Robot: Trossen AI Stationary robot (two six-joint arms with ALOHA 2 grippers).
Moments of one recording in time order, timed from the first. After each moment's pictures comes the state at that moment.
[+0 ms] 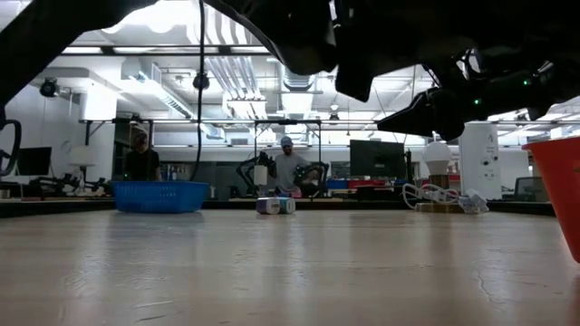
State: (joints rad) left arm -0.22 2.51 1.90 0.41 0.87 0.27; right arm -0.23 1.19 0.18 0.84 0.13 -0.27
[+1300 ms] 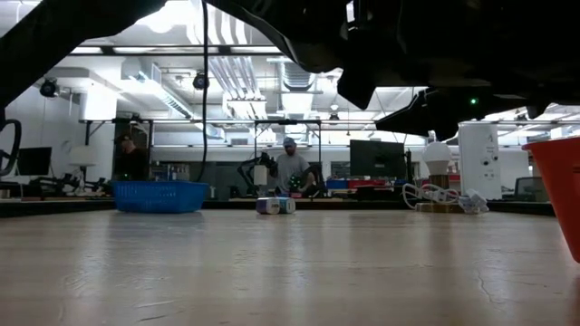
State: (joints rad) left arm -0.23 2.58 2.01 0.17 0.75 0.35; right arm -0.23 1.19 0.19 0.84 0.19 -0.29
